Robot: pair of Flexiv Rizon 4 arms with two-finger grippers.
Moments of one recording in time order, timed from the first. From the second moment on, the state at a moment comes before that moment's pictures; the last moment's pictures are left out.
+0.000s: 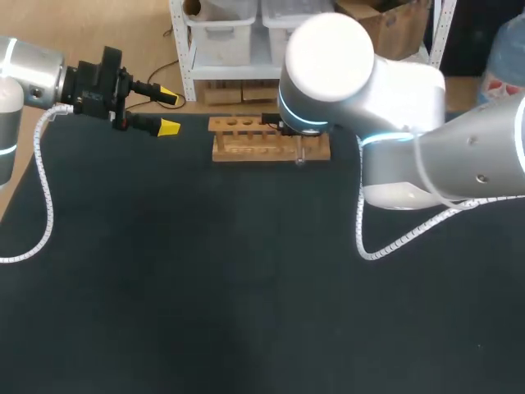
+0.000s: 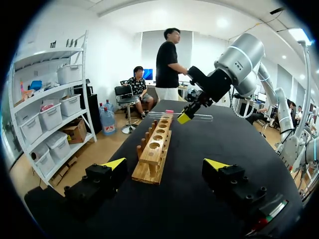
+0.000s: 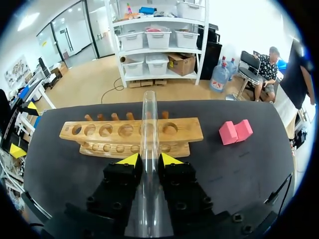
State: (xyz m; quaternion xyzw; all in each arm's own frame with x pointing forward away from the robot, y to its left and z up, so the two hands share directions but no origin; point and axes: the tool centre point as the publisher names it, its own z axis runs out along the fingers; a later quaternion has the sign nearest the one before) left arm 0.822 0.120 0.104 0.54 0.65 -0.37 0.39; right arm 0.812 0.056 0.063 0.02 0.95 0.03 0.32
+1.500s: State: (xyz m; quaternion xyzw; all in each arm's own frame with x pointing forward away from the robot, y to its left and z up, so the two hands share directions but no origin) left arm 0.822 0.120 0.104 0.54 0.65 -0.37 0.39; right arm 0.802 0.067 0.031 0.02 0.96 0.06 0.26
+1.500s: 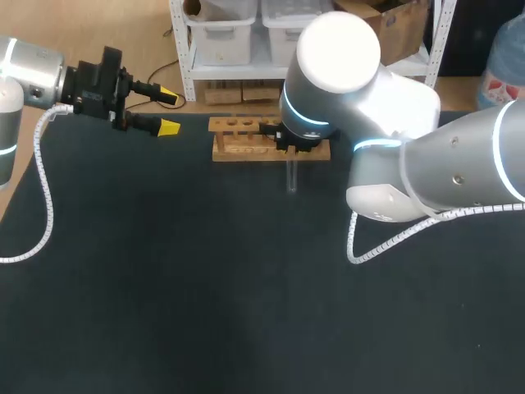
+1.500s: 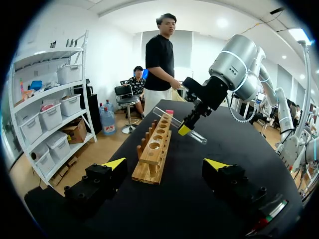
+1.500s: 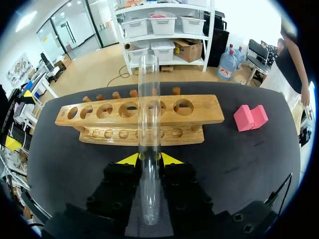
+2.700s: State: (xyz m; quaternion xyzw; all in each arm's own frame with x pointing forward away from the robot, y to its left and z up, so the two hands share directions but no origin) left arm 0.822 0.120 0.104 0.54 0.65 -0.37 0.39; right arm 0.788 0.064 0.058 0.04 0.96 0.04 0.27
